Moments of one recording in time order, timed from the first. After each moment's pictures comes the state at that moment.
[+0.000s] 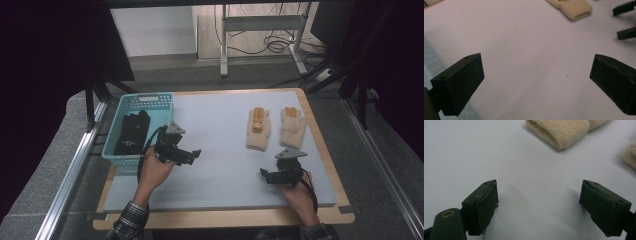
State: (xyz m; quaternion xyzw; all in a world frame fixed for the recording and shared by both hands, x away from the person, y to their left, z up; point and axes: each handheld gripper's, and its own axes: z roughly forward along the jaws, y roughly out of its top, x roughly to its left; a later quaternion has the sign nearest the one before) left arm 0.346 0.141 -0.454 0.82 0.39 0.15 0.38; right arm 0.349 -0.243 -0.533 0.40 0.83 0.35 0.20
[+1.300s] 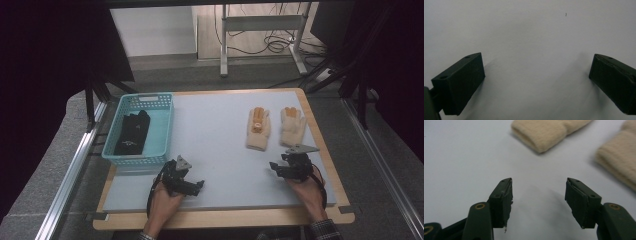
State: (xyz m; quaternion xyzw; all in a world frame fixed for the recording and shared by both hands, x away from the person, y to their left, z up) left arm 0.303 0.128 -0.549 0.83 0.42 0.15 0.34; right arm 0.357 -0.270 -0.517 0.41 0.82 0.36 0.19
